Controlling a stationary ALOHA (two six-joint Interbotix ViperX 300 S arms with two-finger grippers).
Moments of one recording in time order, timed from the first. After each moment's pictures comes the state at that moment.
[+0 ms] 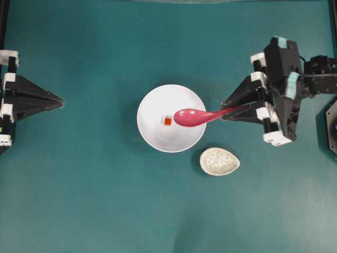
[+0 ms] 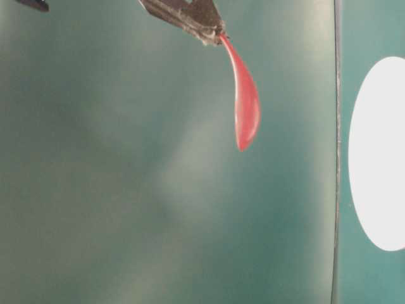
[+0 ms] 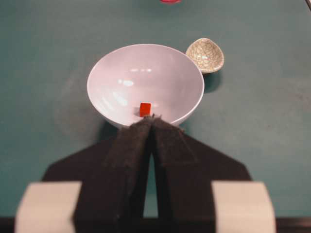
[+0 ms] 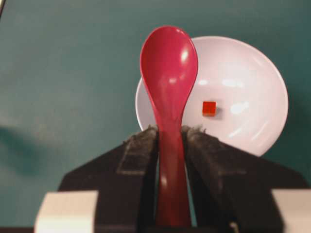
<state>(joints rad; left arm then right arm) 0.01 -1.01 1.15 0.02 0.13 -0.02 -0.12 -0.48 0.78 0.62 0.34 -0.56</state>
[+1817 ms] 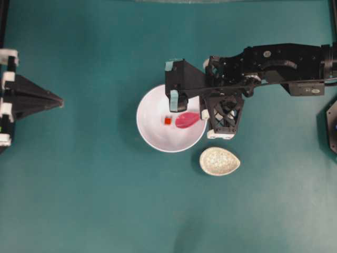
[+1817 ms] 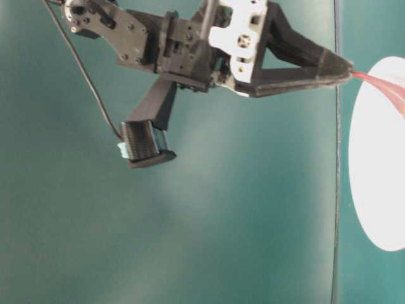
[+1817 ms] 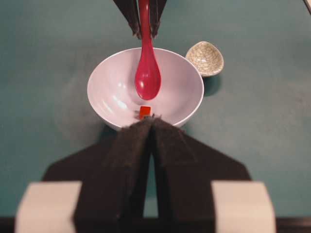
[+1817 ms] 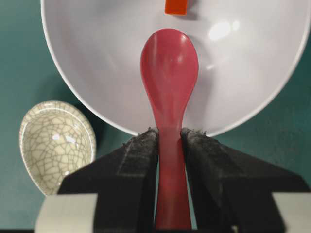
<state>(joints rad) 0.01 -1.00 1.15 0.02 0.12 -0.02 -0.12 0.04 0.37 0.15 0.86 -0.17</state>
